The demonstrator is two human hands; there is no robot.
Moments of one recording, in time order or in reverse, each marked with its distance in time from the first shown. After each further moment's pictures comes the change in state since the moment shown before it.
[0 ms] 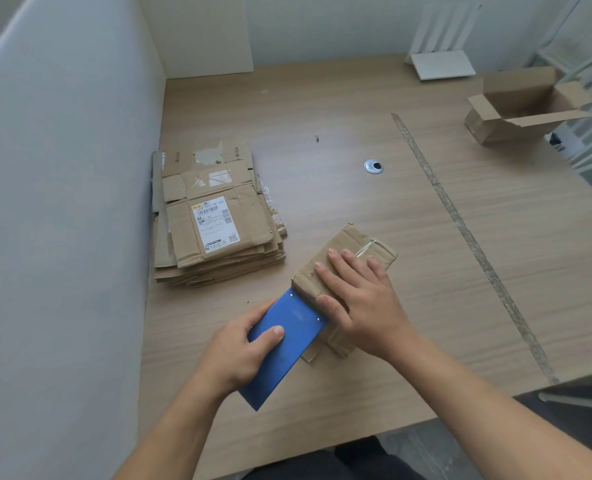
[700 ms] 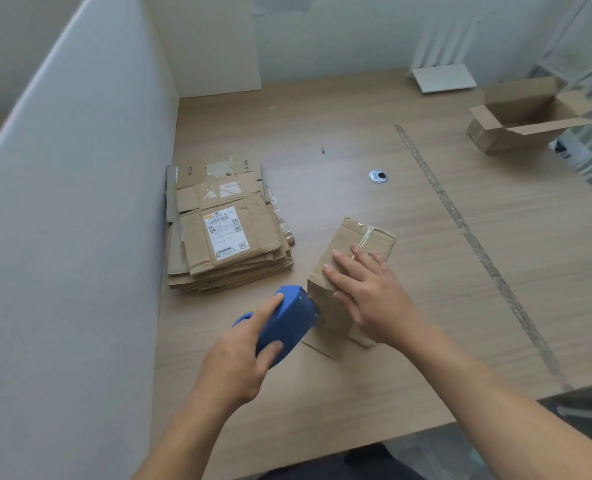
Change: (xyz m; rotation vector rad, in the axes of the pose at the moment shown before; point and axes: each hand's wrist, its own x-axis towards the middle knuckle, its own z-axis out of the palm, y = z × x) left_hand -0.010 -0.021 0.004 0.311 0.211 0.186; right_hand 0.011 0.013 -0.008 -0.058 0.032 -0.161
